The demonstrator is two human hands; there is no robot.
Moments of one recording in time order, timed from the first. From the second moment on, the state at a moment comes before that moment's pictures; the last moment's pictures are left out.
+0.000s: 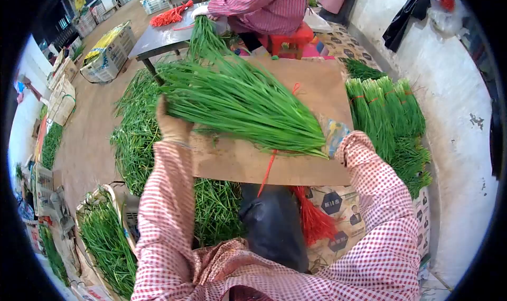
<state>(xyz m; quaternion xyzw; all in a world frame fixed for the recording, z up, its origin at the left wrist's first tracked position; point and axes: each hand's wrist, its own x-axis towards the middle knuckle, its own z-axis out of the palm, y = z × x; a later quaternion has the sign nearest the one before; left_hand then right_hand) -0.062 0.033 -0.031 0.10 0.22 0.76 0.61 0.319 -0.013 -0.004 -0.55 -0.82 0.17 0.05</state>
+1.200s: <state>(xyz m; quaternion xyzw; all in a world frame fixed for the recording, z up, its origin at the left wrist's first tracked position) 0.145 -0.006 0.014 0.91 0.41 -0.04 -0.01 0.380 -0.060 -0.180 -0.39 -0.25 0.43 0.77</state>
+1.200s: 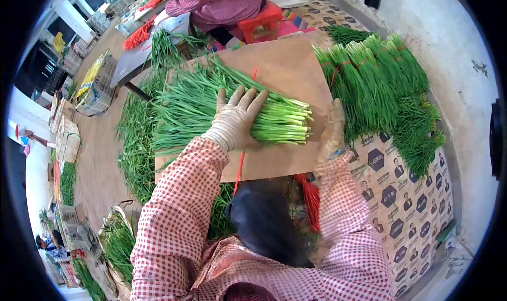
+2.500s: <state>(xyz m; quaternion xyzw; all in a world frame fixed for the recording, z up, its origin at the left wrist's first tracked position) 0.127 -0.007 -0.036 0.91 0.40 0.12 0.08 0.295 -0.003 0.018 -0.57 -0.79 0.18 -0.14</state>
